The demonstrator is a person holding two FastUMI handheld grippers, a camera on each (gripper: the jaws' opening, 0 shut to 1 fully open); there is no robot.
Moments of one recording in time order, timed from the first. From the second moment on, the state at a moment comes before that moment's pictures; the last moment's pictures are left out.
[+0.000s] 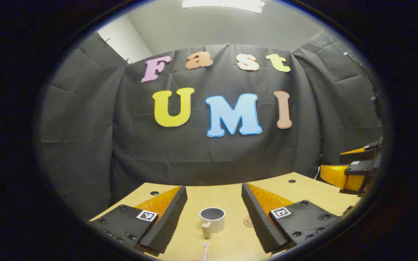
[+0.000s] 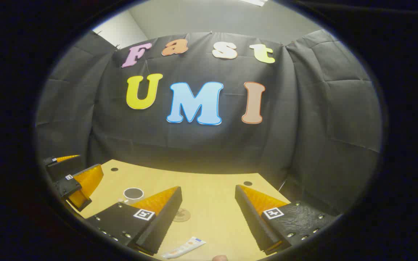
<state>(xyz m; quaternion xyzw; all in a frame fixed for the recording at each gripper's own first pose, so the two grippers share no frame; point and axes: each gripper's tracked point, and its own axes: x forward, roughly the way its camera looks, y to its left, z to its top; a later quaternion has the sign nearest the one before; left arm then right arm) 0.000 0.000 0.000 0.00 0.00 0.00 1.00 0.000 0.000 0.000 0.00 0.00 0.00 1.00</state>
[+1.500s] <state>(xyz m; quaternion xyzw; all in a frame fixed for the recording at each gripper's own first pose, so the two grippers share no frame) -0.061 0.004 -0.117 -0.02 0.35 0.00 0.94 0.014 0.038 -0.164 0.10 0.37 0.03 0.92</state>
